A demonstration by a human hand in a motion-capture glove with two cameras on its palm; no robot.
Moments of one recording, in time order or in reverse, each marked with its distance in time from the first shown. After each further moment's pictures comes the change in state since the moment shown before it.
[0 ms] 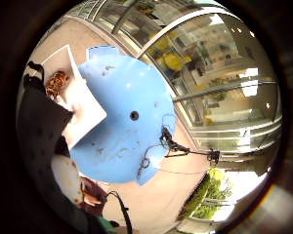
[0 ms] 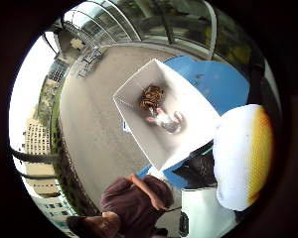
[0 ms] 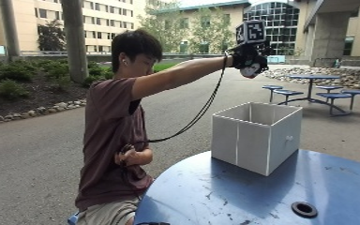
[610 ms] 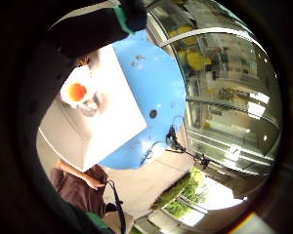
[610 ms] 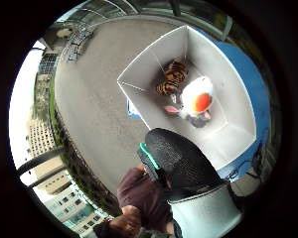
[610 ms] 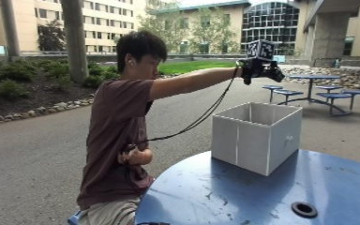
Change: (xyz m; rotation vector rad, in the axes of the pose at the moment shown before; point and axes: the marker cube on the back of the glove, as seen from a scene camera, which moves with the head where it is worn) arm -0.103 -0.073 0.057 -0.294 -0.015 -0.076
